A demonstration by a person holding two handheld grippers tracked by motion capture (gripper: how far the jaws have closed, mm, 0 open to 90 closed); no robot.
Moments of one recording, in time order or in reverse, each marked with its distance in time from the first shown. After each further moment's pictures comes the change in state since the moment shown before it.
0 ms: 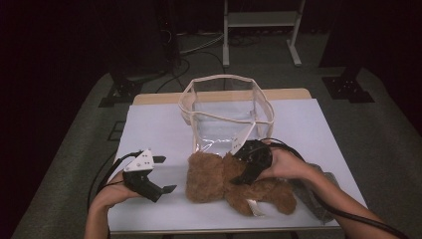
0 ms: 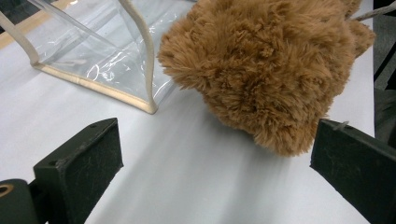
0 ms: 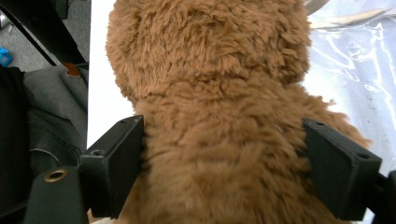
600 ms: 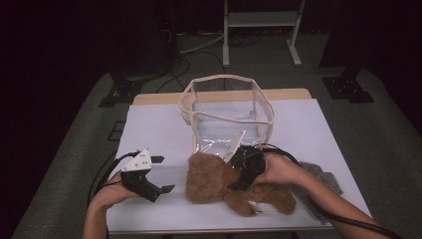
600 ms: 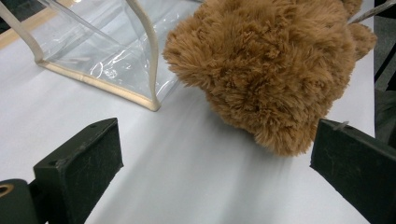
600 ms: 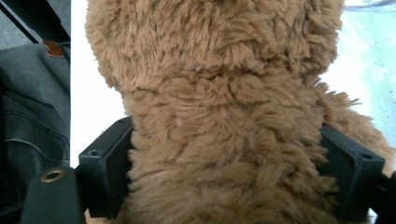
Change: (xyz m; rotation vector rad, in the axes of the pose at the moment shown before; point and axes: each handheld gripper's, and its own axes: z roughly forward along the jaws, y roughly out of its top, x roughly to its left) left arm 0.001 -0.003 -0.003 -0.009 0.006 -0.009; right arm 0.007 0.003 0.021 0.087 -0.026 -0.017
